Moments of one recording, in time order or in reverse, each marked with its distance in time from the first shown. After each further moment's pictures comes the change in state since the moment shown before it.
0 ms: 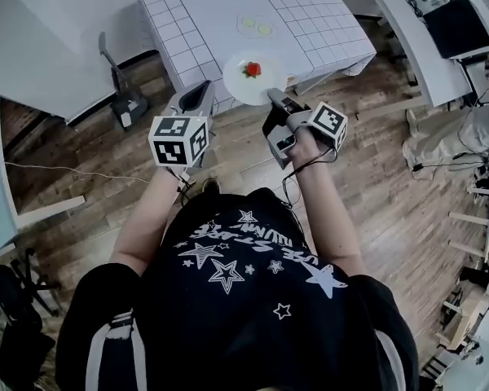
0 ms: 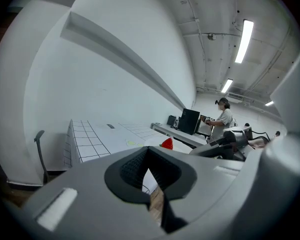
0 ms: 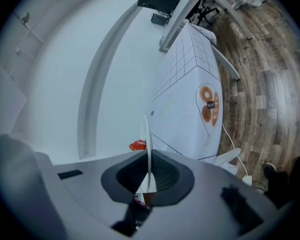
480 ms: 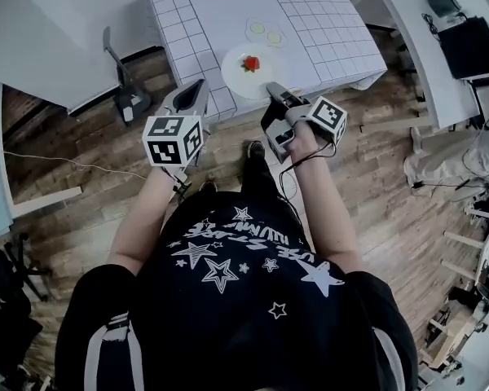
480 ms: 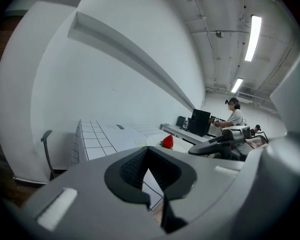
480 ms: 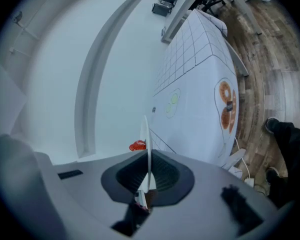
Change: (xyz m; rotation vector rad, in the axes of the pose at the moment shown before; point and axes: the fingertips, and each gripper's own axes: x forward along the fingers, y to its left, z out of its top) left arm 0.019 0.032 0.006 -0.032 -0.006 0.103; right arm 0.052 0.005 0.024 -0.003 0.082 0.007
